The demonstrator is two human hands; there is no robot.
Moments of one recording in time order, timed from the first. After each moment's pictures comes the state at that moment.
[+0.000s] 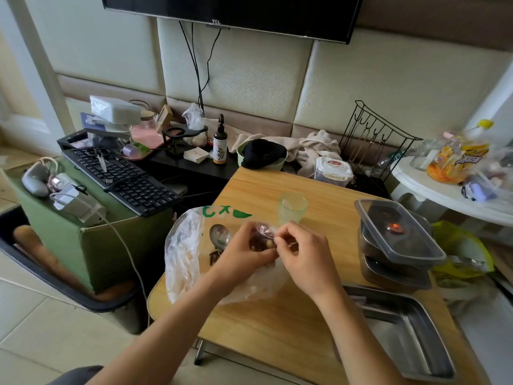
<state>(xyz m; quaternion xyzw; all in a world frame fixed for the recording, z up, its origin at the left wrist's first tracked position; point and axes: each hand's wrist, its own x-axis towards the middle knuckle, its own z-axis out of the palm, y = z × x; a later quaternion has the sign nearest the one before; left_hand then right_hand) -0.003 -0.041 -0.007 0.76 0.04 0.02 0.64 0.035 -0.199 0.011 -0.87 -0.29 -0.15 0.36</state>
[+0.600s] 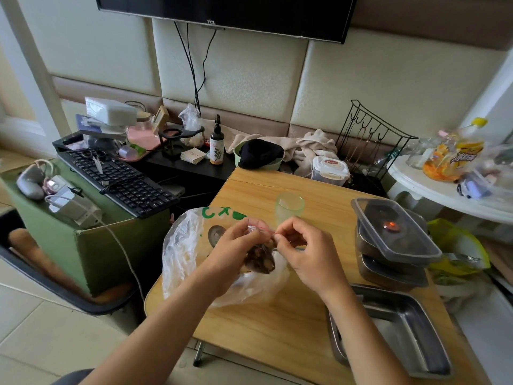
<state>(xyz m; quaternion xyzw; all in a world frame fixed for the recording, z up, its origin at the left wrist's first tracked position) -0.008 -0.037 0.014 0.62 0.05 -0.03 0.78 0.033 -0.209 0.023 -0.82 -0.29 -0.09 0.48</state>
